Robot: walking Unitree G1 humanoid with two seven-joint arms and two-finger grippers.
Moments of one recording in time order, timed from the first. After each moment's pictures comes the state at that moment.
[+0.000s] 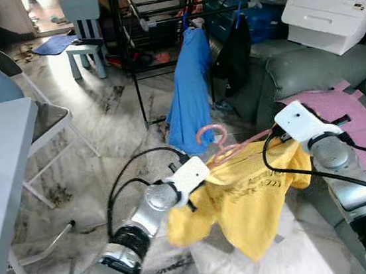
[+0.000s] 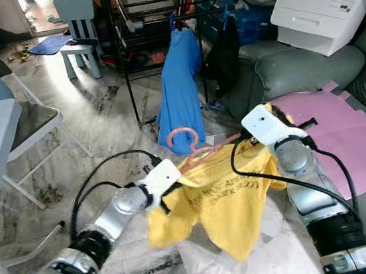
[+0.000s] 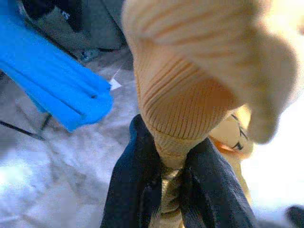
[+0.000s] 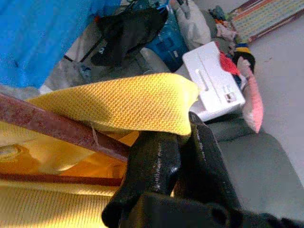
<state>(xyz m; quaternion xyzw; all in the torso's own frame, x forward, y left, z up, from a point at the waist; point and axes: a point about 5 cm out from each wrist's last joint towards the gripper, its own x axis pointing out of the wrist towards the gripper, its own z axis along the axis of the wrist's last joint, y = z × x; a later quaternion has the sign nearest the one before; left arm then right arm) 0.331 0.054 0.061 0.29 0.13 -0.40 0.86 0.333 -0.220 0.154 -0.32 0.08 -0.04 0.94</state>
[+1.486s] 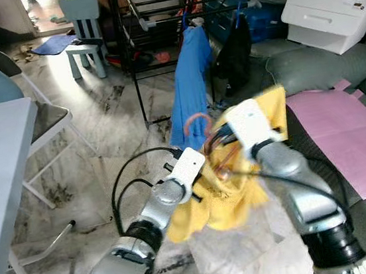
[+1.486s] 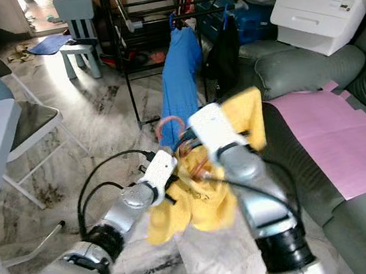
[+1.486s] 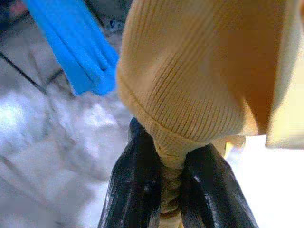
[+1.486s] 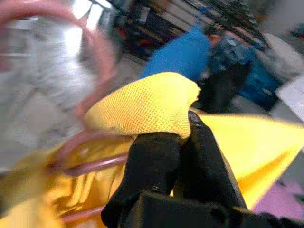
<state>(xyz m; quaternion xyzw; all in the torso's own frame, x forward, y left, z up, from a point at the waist) 0.338 0.040 0.061 0.16 0.20 -0.28 0.93 0.317 -0.106 0.169 -0.12 0.05 0.12 0.98</state>
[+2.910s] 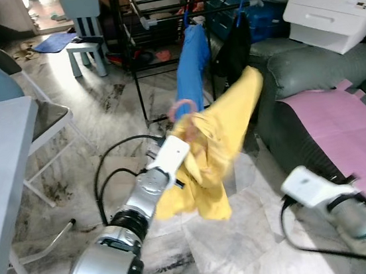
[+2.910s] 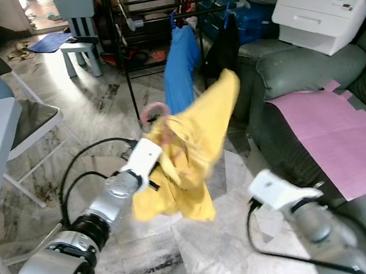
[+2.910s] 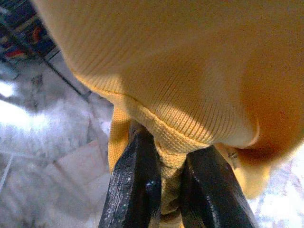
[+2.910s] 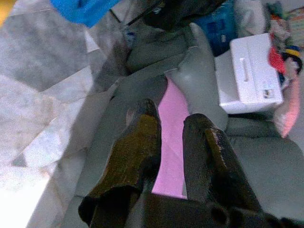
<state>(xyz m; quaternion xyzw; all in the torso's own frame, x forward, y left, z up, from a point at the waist) 0.356 0.066 0.079 0.24 0.15 -0.25 0.93 0.246 -0.228 0.107 -0.39 0.16 0.02 0.90</state>
